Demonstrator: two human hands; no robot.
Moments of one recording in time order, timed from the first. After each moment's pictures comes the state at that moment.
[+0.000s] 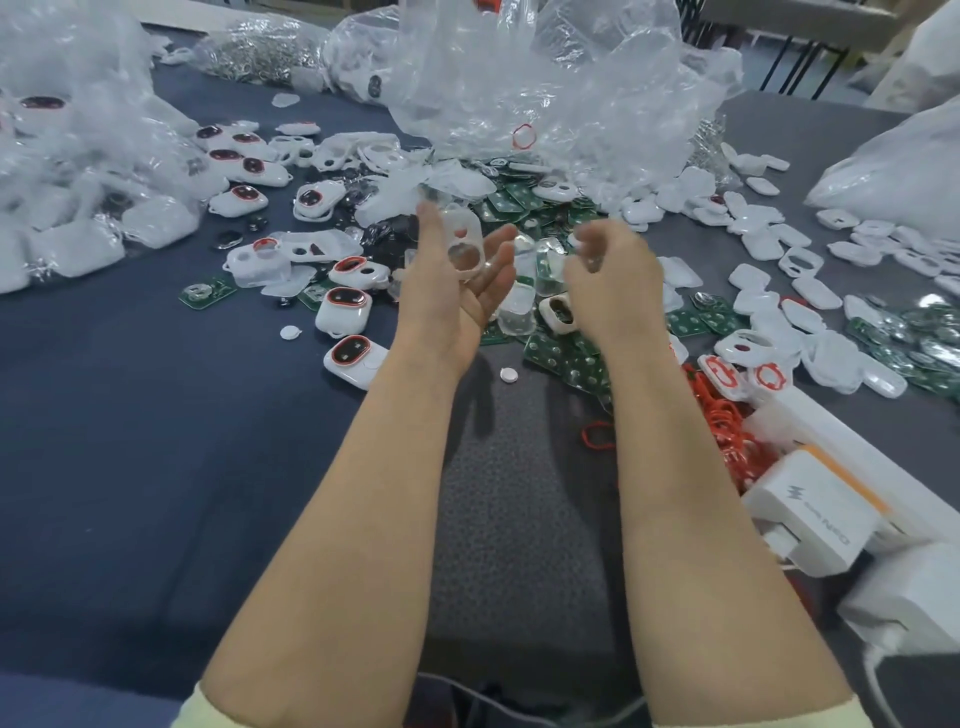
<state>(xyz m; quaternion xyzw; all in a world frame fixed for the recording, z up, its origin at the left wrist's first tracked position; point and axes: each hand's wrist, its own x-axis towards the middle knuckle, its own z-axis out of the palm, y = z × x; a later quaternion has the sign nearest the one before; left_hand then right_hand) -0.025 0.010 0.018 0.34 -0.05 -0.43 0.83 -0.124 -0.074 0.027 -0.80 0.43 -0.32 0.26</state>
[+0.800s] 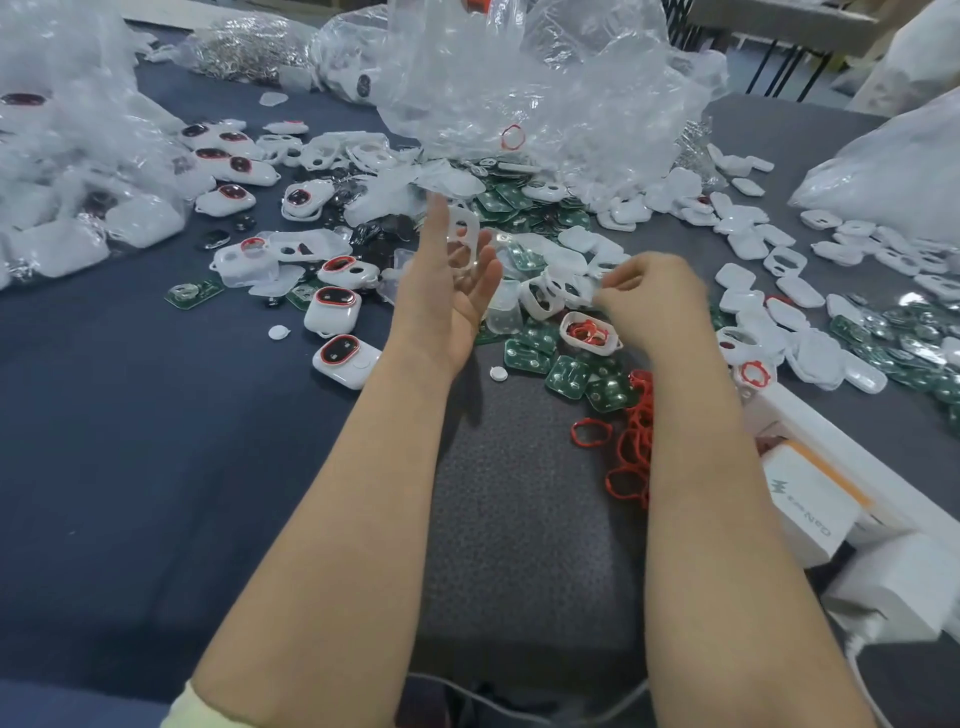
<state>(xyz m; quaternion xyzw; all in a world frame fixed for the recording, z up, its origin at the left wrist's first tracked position) -0.025 0.007 0.014 0.34 -0.03 -0.44 0.83 -0.157 -0.087 0.032 -0.78 0.53 -0.24 0.23</state>
